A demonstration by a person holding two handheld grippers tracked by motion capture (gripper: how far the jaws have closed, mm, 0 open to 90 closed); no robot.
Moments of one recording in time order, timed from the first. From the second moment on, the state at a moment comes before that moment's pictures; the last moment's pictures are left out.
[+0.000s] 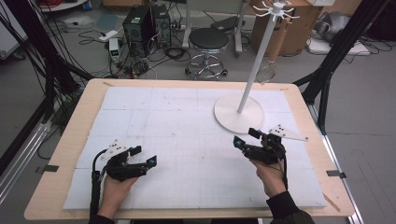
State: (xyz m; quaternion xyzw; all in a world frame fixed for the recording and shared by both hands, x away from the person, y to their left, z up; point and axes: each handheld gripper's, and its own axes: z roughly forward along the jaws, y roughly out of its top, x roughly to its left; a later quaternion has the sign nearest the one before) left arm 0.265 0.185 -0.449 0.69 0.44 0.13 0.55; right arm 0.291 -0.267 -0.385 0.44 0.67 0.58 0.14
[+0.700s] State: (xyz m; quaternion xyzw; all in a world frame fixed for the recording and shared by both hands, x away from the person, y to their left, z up) left arm 0.265 0.185 -0.449 0.69 0.44 0.13 0.56; right arm 0.277 -0.278 -0.421 0.44 0.69 0.55 0.14
